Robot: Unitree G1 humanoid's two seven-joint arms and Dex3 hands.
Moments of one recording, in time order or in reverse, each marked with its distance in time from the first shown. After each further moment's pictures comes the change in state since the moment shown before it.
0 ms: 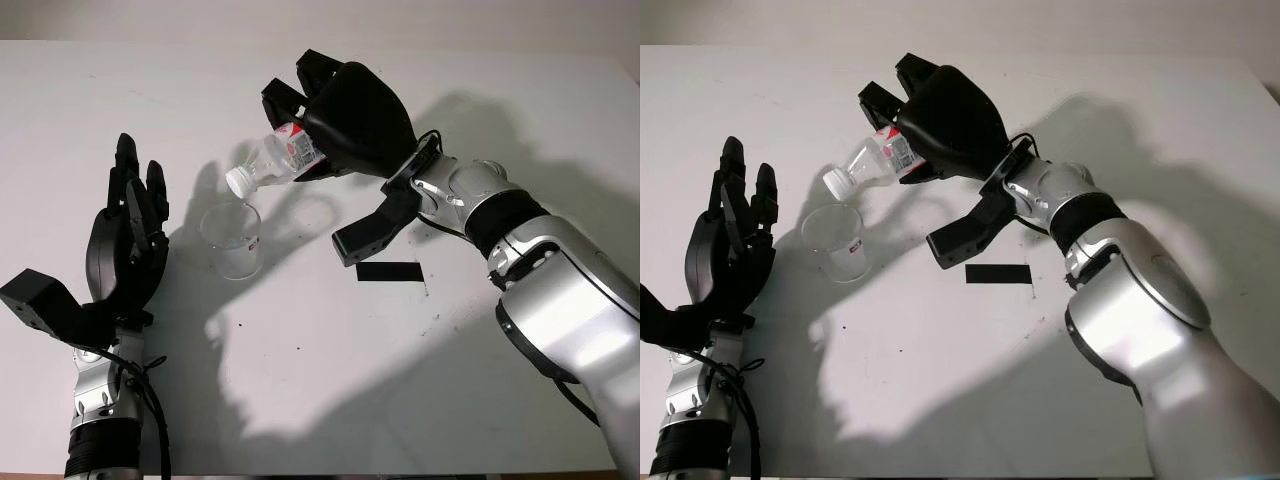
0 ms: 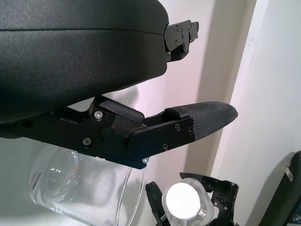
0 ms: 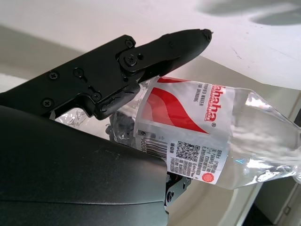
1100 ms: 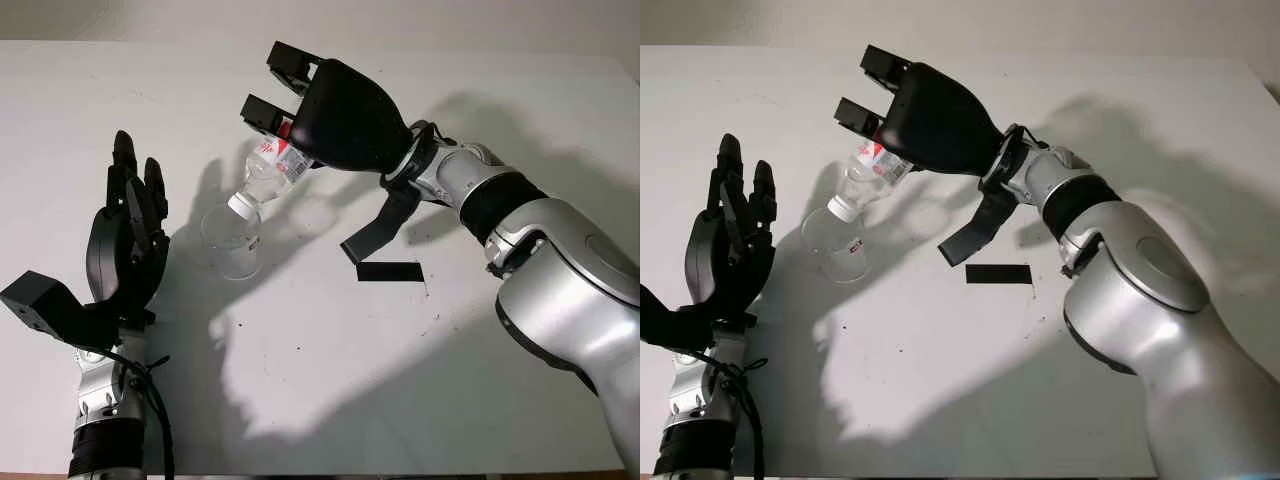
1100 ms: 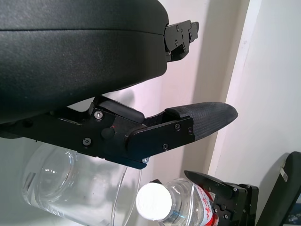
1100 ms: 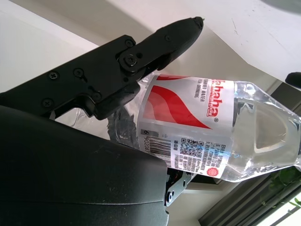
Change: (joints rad) left arm 0.000 -0.017 -0.002 -0.005 0.012 -0.032 0.017; right arm -0.074 0.004 0.181 0.010 -0.143 0.120 -0.224
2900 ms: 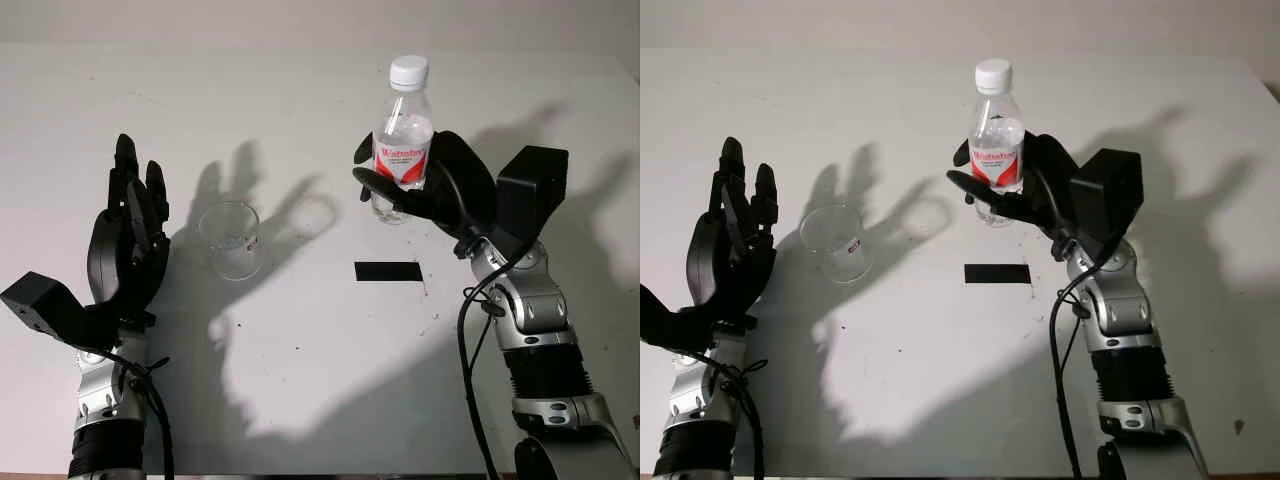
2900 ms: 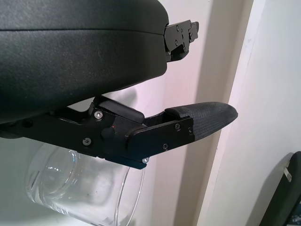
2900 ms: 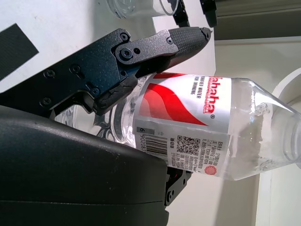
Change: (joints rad) left arm 0.003 0.005 0.000 0.007 -0.004 0.013 -0.006; right arm 0.897 0.066 -1.022 -1.163 1.452 0.540 1.517
